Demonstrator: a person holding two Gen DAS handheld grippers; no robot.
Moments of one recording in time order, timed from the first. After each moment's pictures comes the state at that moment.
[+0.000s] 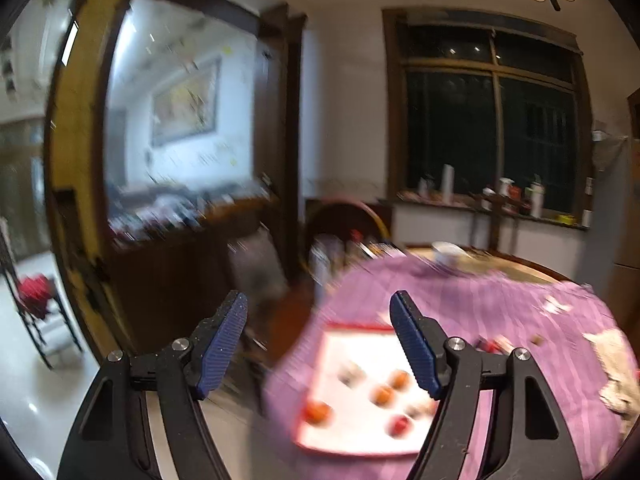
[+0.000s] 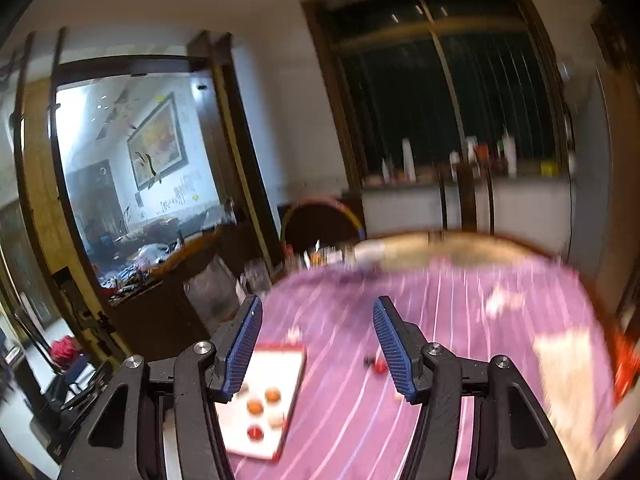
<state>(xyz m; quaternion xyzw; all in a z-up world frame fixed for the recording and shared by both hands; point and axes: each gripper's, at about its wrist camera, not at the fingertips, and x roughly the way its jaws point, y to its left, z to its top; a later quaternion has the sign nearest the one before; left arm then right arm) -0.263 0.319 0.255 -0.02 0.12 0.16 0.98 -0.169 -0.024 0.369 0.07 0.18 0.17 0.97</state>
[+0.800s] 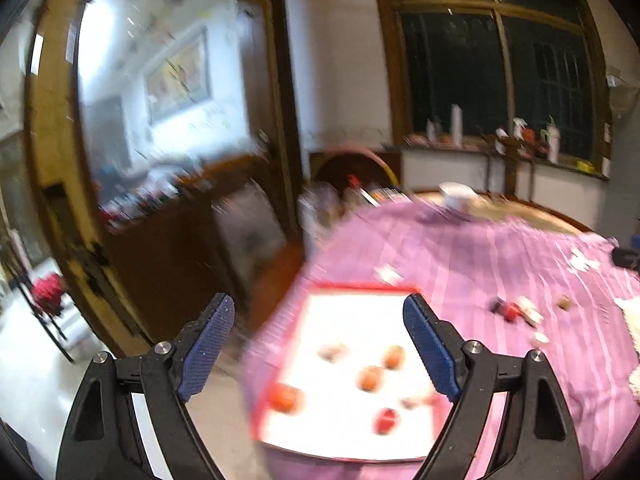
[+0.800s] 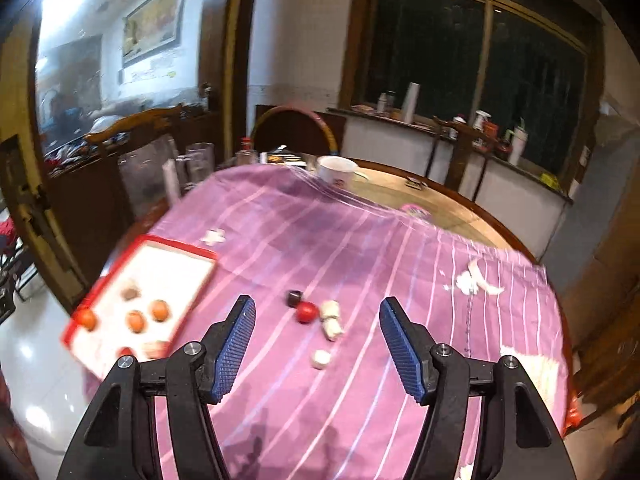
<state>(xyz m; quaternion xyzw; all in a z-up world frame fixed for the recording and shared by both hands) -0.152 0.242 0.187 0.00 0.24 0.16 0.96 -0.052 -0.031 0.211 -0.09 0.31 0.13 0.94</state>
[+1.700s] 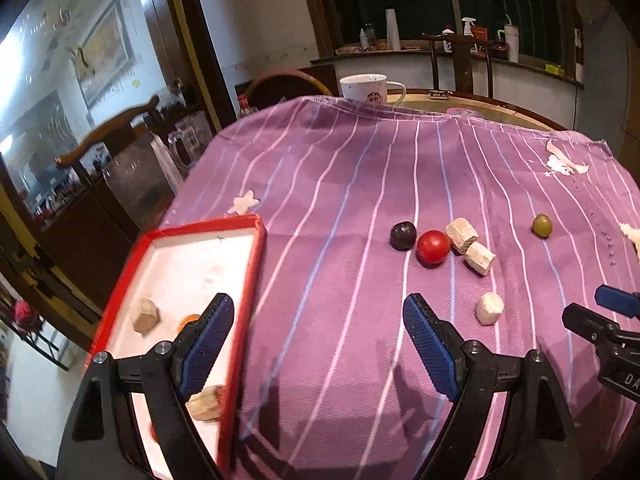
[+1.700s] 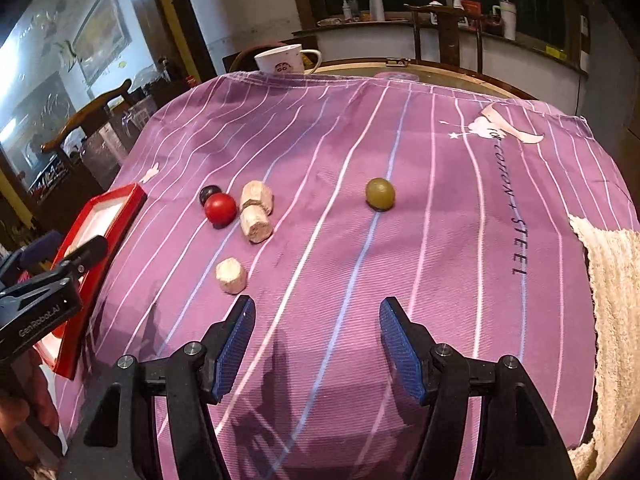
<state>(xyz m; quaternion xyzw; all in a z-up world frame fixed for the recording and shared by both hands) -0.013 0.093 0.081 0.07 0.37 0.11 0.92 0.020 -0.128 0.056 0.03 0.44 0.15 0.88</state>
